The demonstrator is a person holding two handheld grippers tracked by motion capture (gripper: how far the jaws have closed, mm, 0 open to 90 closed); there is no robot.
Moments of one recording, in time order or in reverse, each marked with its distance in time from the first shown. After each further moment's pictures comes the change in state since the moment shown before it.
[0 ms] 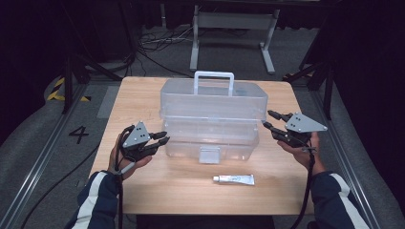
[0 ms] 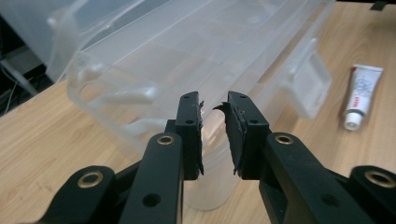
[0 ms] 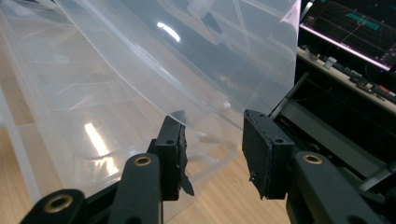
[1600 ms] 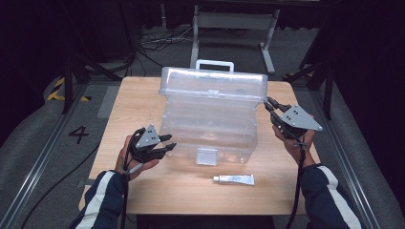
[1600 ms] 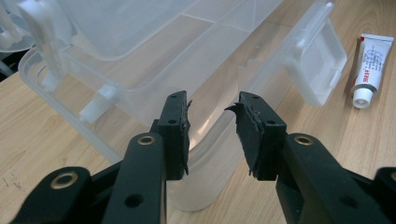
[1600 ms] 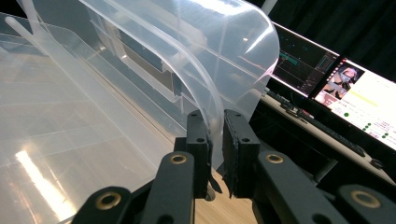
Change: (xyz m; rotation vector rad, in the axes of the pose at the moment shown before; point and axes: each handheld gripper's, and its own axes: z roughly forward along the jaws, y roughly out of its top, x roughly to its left) left arm 0.000 -0.011 0.027 0.088 -0.017 0.021; right arm 0.005 0.034 0.009 -0.091 -0.238 -0.039
